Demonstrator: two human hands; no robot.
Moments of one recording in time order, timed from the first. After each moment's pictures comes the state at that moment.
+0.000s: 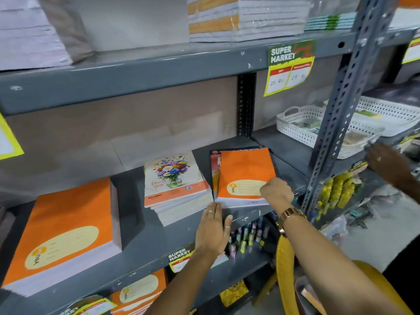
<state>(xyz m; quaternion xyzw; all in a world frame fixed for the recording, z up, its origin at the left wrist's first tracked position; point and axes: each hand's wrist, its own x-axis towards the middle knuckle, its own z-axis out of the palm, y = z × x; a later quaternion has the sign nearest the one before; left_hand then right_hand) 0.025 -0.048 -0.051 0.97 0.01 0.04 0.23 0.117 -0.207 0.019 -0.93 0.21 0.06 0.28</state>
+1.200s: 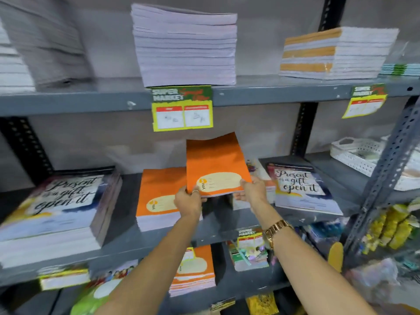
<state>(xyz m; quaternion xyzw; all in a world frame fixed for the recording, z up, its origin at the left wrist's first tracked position) -0.083 0.132 0.051 0.64 0.34 0.29 0.63 -0.005 0.001 0.064 -0.71 0.01 0.08 0.70</state>
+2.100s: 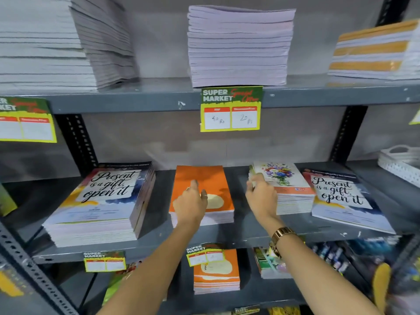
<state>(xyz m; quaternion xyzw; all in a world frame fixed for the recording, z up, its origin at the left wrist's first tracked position) -0.128 0.204 0.051 0.90 0.30 0.28 0.15 -0.028 0.064 0.051 -0.90 -0.15 -0.21 0.34</state>
